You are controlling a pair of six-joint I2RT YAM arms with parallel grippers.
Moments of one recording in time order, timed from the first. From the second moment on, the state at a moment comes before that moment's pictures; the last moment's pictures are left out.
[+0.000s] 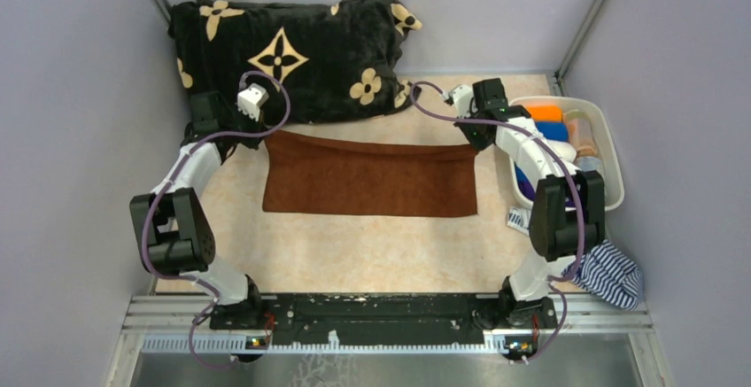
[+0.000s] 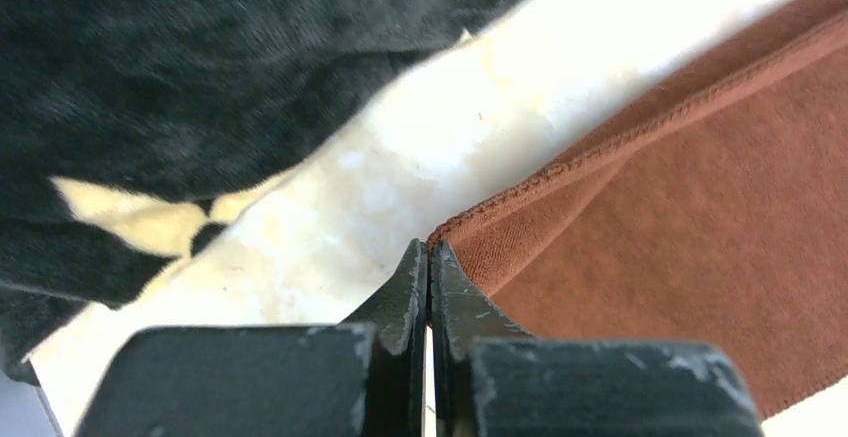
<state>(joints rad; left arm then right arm) 0.15 1.63 1.16 -0.17 0.56 0.50 0.18 1.70 1.36 -0.61 0.01 -0.49</state>
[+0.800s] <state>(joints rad) 0.15 1.24 0.66 0.12 0.37 0.23 0.27 1.35 0.88 -0.52 0.14 -0.25</state>
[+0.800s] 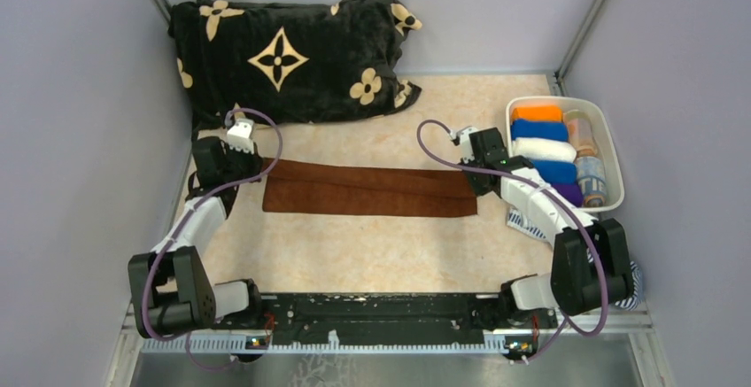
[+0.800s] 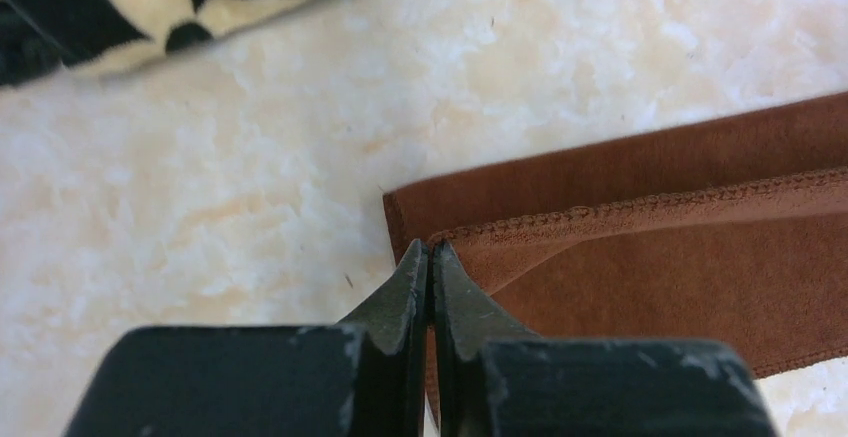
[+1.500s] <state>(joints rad) 0.15 1.26 0.69 0.13 0.33 0.12 0.27 1.42 0.93 -0.41 0.22 -0.30</state>
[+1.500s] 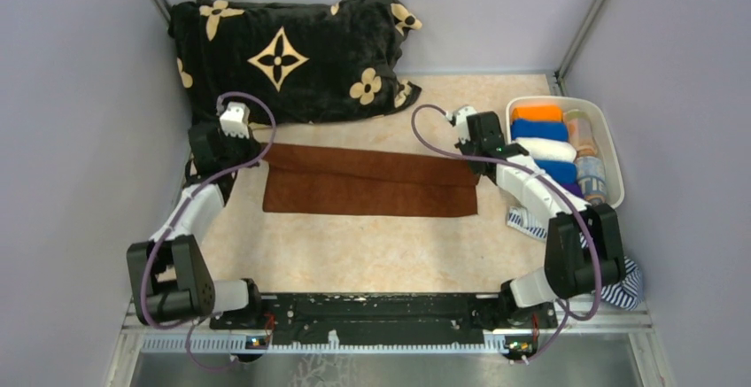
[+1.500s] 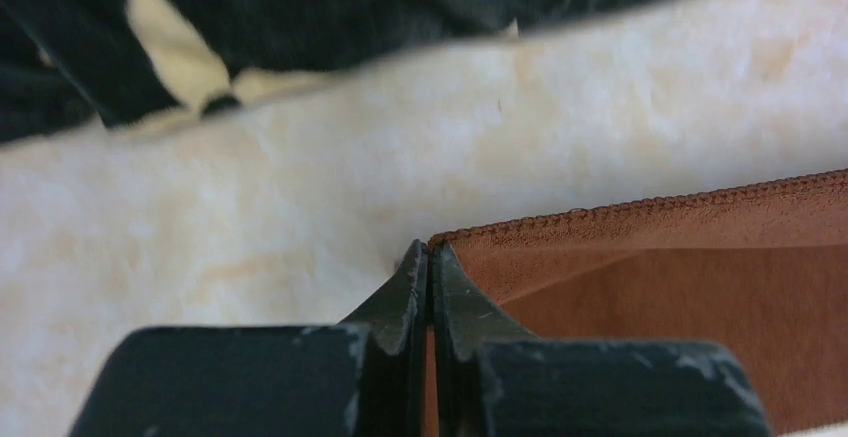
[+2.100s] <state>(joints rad) 0.14 1.64 0.97 0.18 0.41 0.17 0.23 1.77 1.24 -0.25 0.28 -0.58</state>
